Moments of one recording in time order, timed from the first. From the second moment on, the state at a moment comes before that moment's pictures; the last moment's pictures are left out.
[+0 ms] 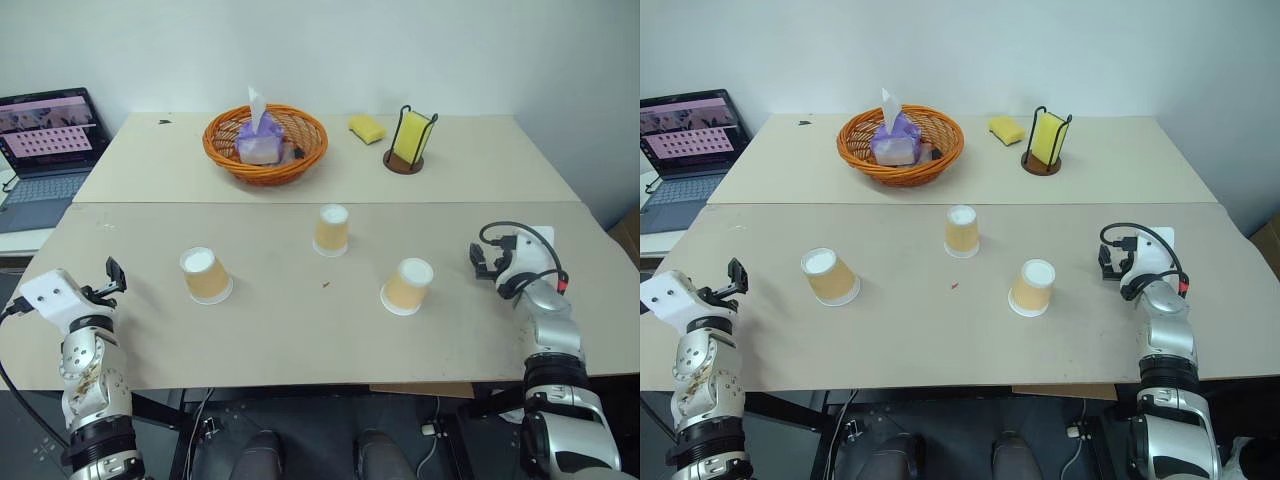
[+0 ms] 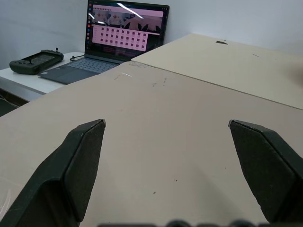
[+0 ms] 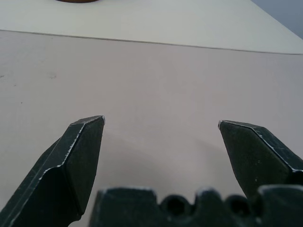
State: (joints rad) left arm -0.20 0.35 0.56 0.21 -0.36 0.02 -0.01; right arm -0.53 -0.48 -0.29 0.58 0.14 0.13 0.21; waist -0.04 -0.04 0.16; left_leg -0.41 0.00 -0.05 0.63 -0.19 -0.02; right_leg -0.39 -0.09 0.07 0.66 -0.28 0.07
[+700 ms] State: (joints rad) left arm -0.34 0.40 0.51 0.14 -0.45 0.11 -0.13; right arm -0.49 -0.48 -0.29 0.55 0.14 0.14 0.20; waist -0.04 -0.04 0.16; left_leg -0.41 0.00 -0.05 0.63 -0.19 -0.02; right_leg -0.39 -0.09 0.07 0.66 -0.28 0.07
